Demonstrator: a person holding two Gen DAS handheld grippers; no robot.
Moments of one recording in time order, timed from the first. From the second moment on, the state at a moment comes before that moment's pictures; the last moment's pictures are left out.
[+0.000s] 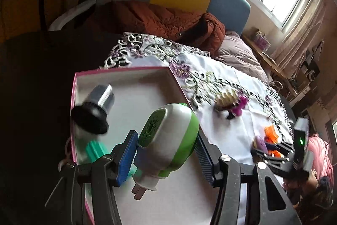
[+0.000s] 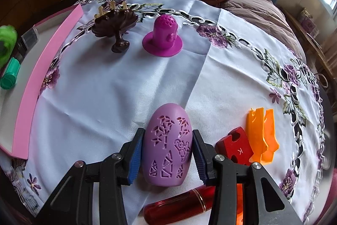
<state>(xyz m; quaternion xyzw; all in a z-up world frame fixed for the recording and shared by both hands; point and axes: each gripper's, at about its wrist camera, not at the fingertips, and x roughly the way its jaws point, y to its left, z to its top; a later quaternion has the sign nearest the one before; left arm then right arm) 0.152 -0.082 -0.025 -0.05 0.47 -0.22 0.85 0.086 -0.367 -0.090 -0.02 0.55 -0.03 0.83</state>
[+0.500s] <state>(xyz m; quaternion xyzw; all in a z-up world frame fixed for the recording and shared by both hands) 0.217 -0.108 -0.065 0.03 0.49 -0.17 0.86 0.085 -0.365 -0.090 -0.03 0.55 -0.03 0.83</state>
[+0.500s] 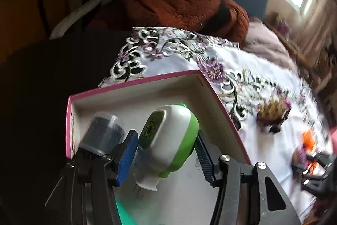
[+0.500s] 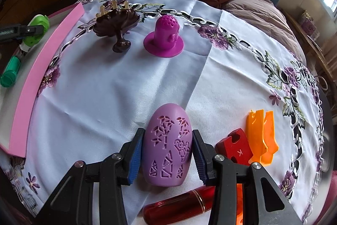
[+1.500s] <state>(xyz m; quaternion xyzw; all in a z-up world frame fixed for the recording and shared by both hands) 0.062 -0.063 -0.023 0.01 0.43 -0.14 0.89 0.083 -0.359 -0.090 -0.06 0.54 -0.03 0.84</state>
